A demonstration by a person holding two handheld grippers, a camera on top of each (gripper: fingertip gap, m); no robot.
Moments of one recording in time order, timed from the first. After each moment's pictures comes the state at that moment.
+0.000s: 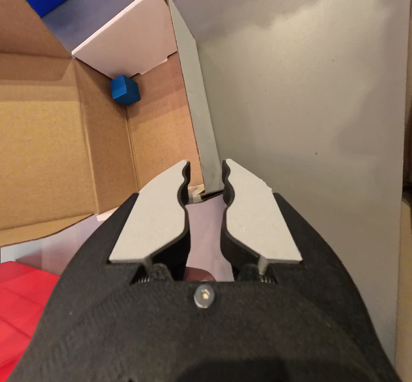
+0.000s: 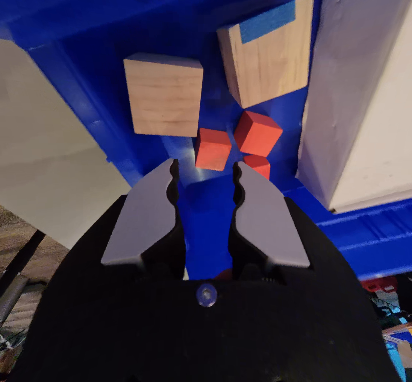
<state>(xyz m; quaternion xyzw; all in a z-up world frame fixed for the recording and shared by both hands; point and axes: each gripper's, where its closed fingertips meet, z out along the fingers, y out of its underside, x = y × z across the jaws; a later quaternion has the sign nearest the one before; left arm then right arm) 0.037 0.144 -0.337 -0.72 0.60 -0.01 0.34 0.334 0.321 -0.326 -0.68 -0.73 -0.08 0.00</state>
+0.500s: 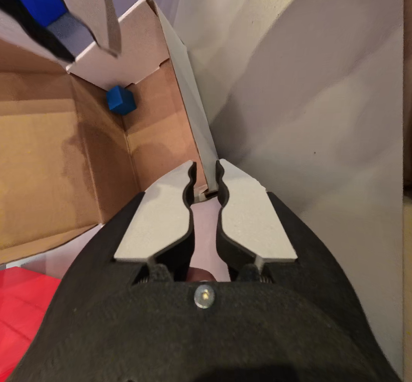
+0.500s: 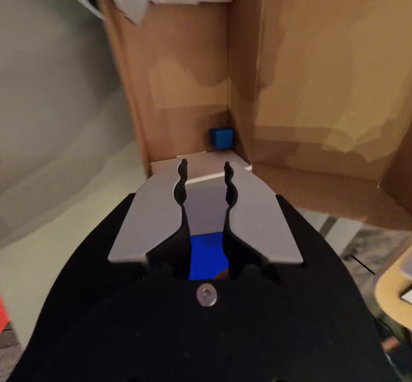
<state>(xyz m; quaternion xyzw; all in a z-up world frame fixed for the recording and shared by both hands) 0.039 0.143 -0.337 -0.71 0.61 -0.01 0.35 0.097 0.237 -0.292 -0.49 -0.85 -0.07 0.16</state>
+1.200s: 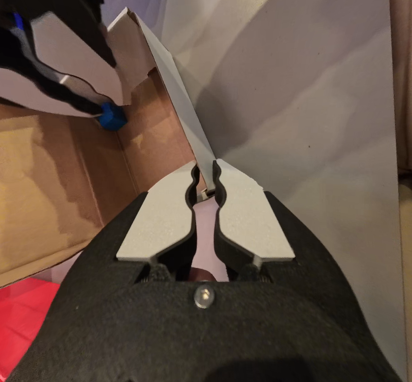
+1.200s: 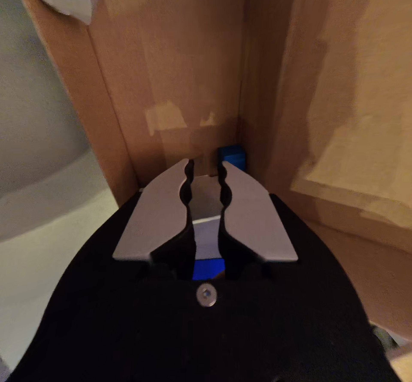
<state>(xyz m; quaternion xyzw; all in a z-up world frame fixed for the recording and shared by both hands) 0.040 0.140 -0.337 -0.70 0.63 -0.01 0.33 0.075 0.245 -0.331 -0.47 -0.87 -0.07 0.11</state>
